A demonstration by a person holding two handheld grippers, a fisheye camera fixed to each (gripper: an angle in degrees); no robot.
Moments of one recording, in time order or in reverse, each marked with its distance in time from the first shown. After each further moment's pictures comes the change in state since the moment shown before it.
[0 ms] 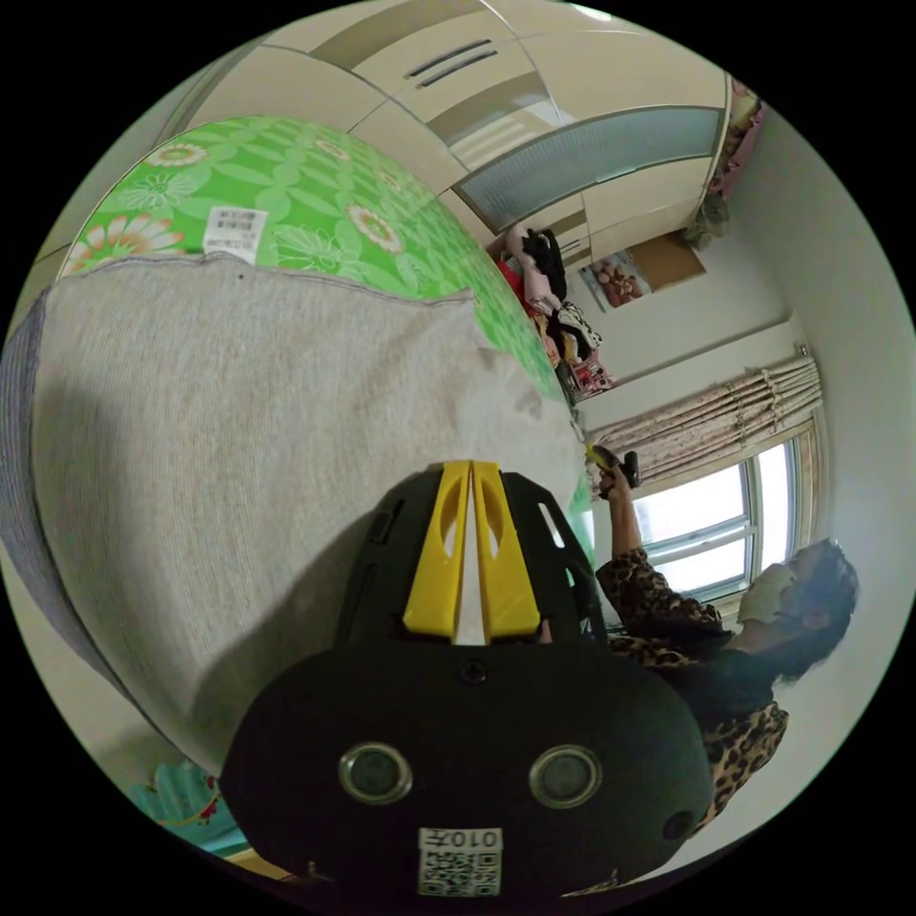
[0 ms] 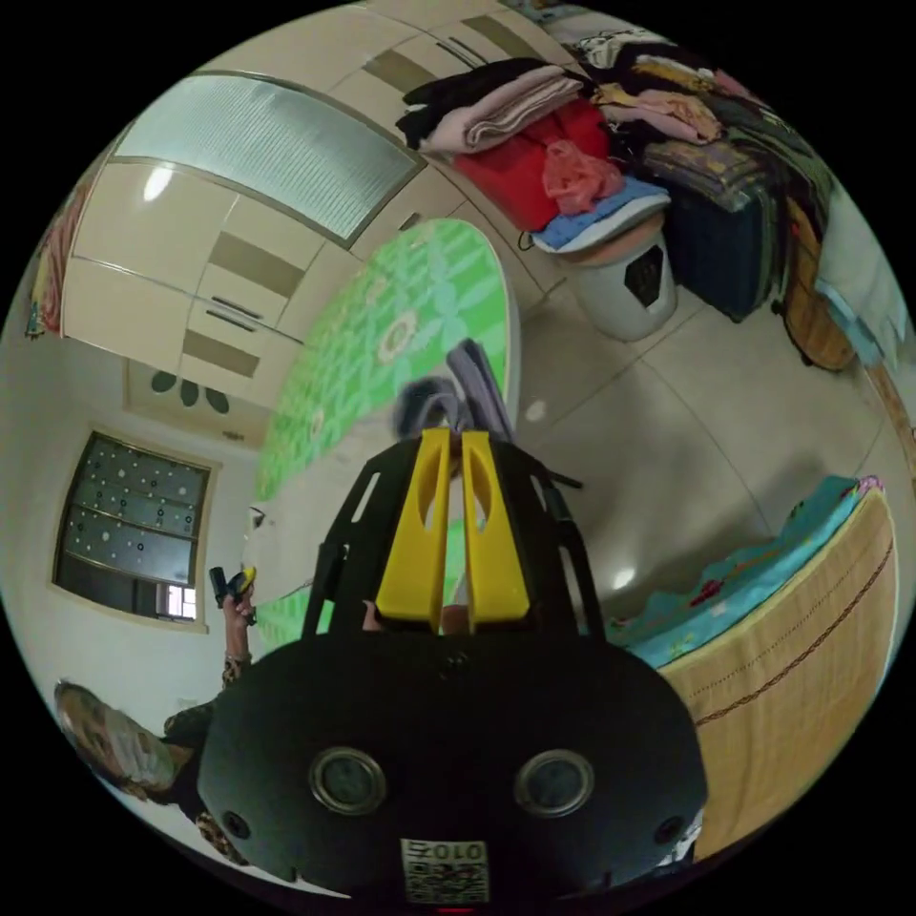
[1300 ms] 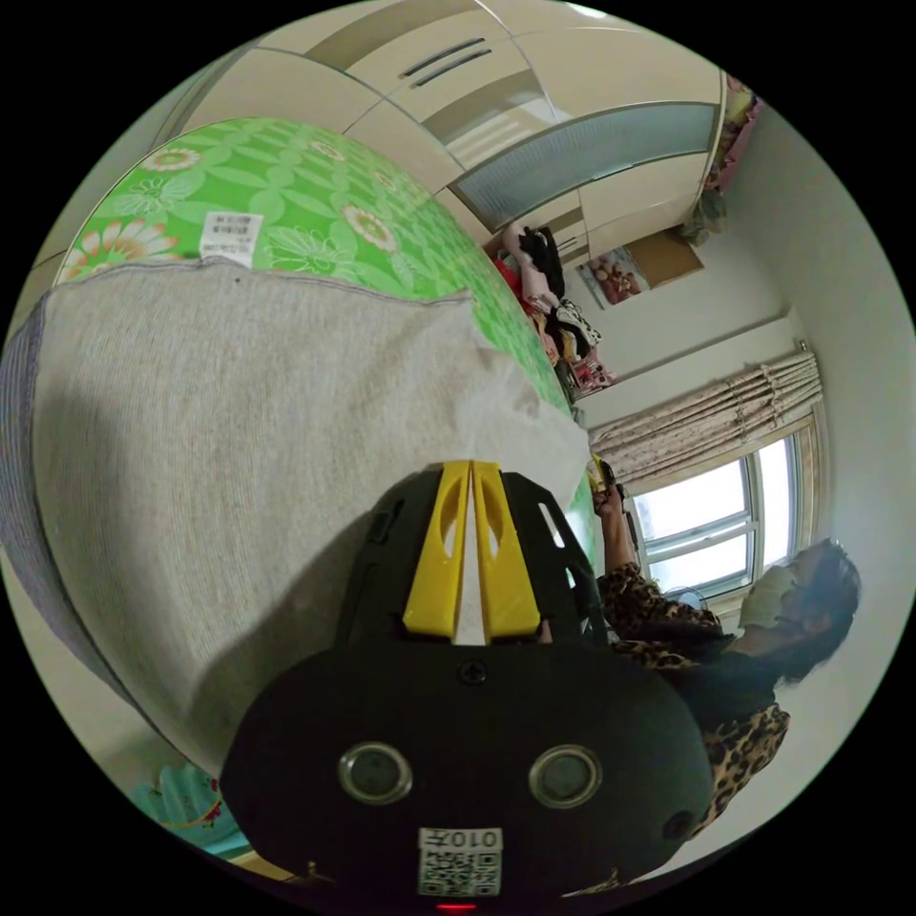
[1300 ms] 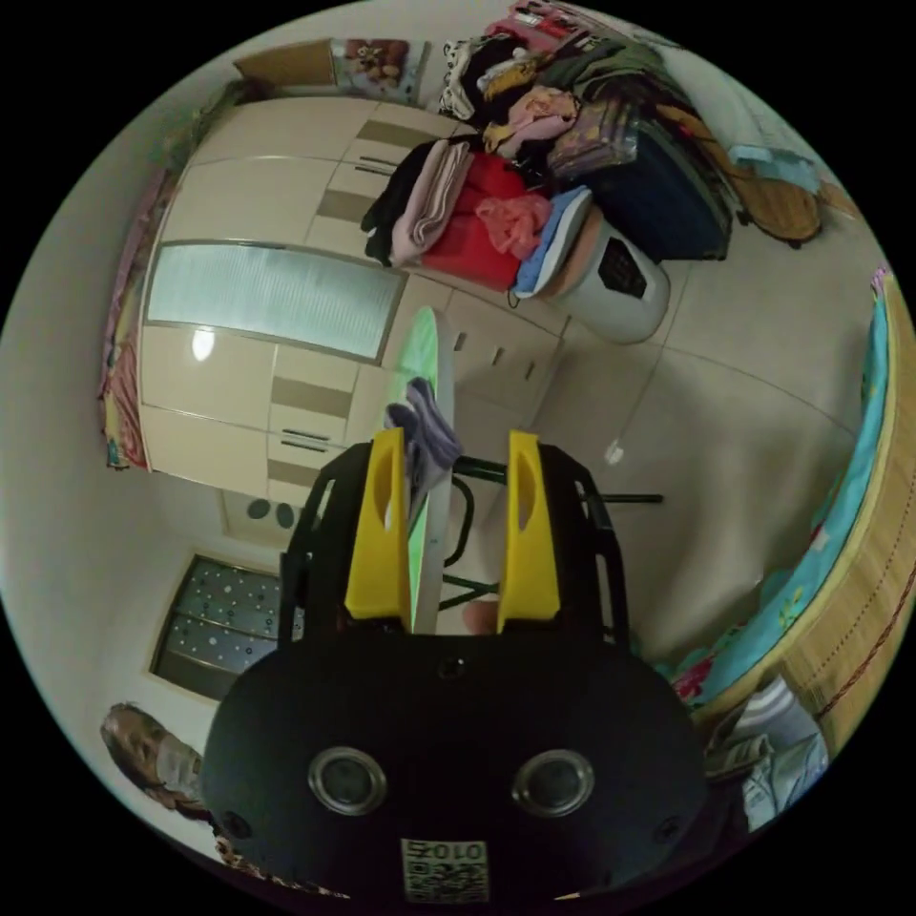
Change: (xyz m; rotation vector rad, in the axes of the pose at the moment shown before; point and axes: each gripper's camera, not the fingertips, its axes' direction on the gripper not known) left arm 0.008 0.025 0.037 -0.003 -0.004 0.014; right arm 0.112 0.078 -0.046 0.293 -0.345 0.260
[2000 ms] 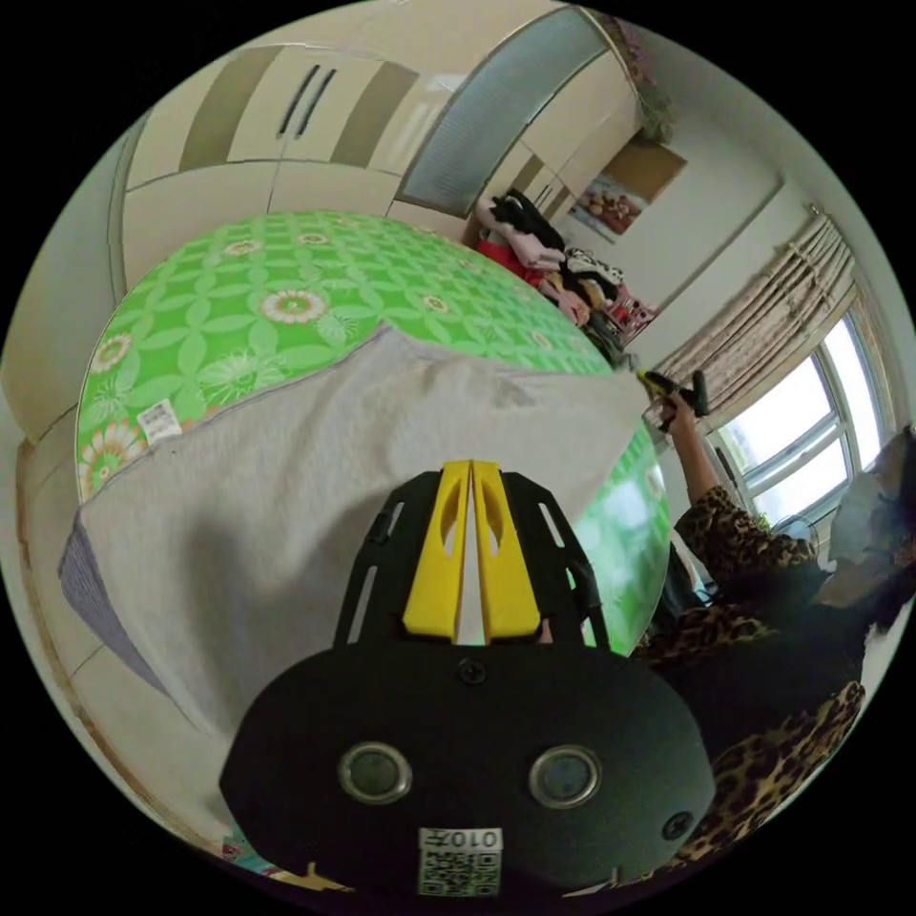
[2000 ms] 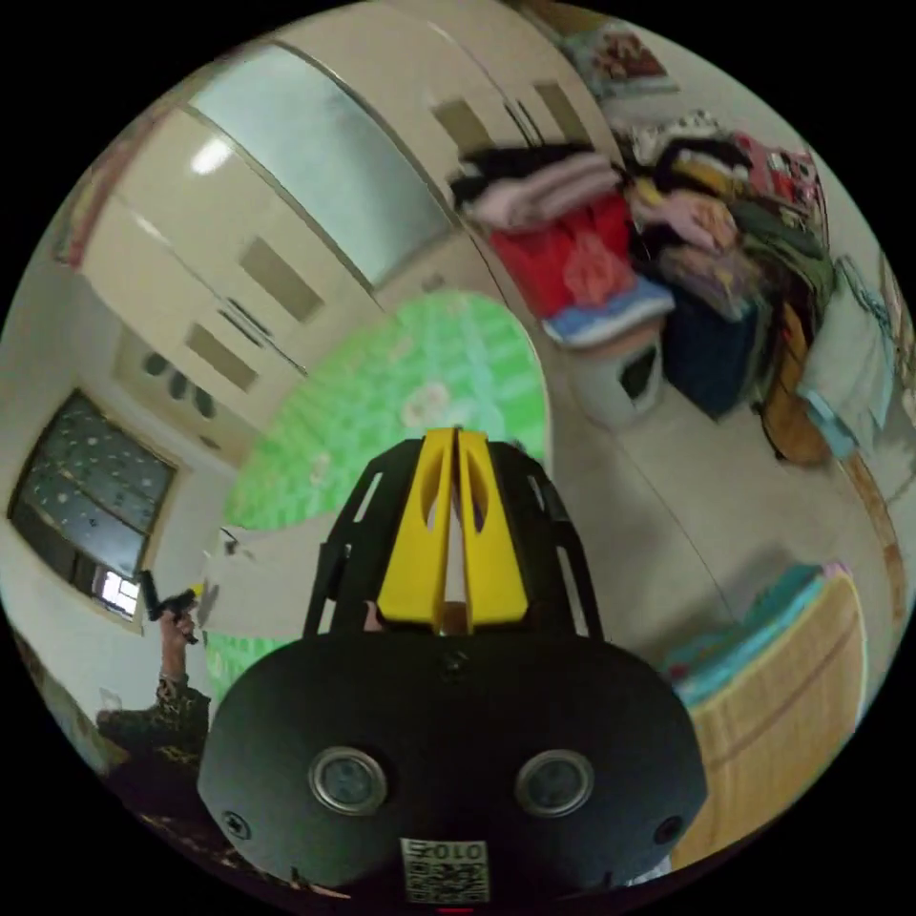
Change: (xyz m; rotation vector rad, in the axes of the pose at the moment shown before) left arm 0.113 0.013 0.064 -0.033 -0.302 0.281; right arm -0.150 -0.023 0.061 -0.075 0.366 -0.491
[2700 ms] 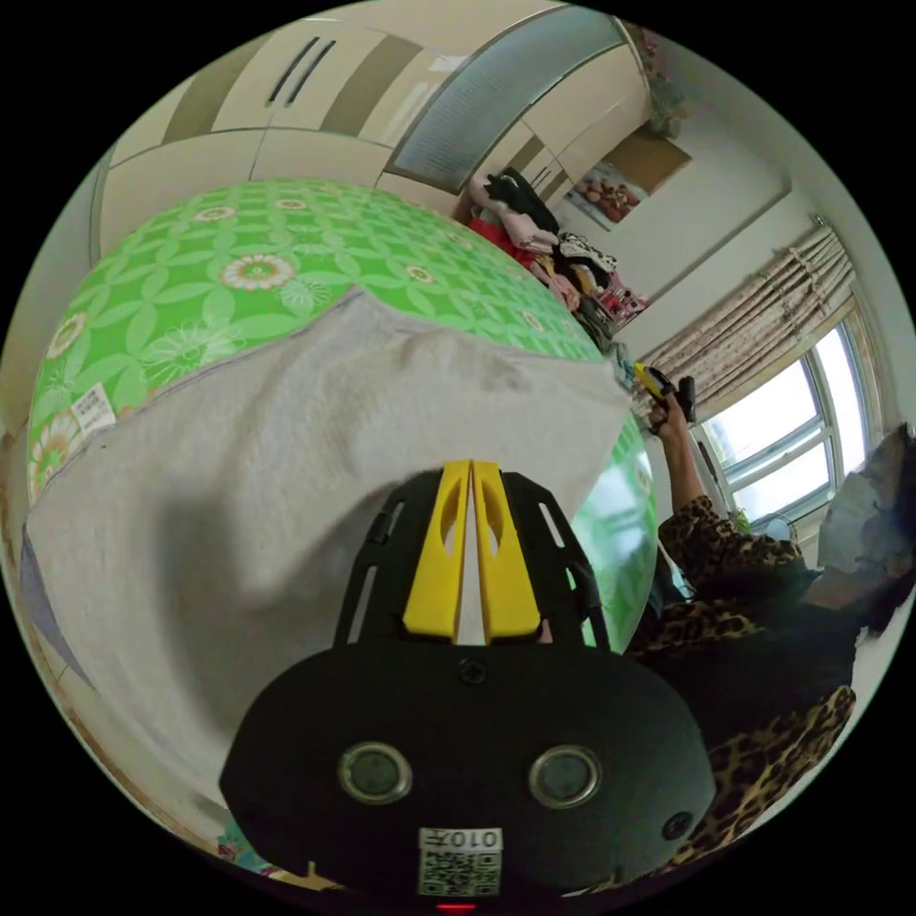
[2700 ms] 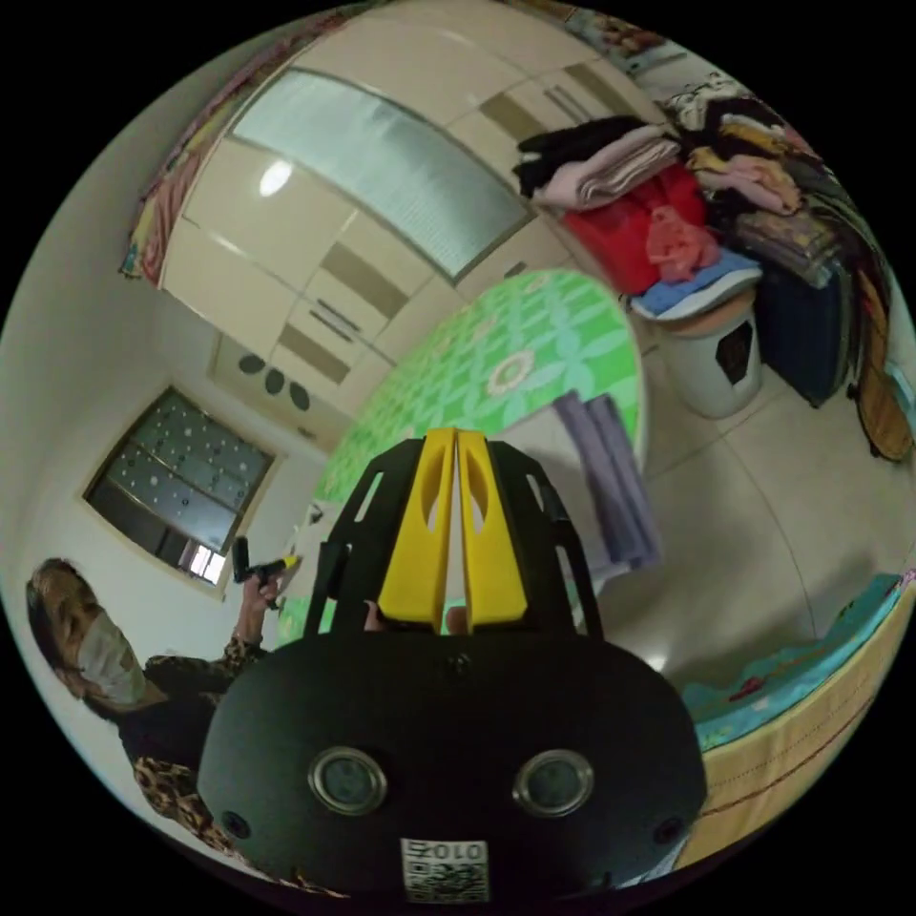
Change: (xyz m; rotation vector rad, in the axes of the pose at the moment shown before) left arm 0.026 0.003 0.065 -0.061 0.066 -0.017; right arm -0.018 0.036 0.028 -0.084 -0.294 -0.002
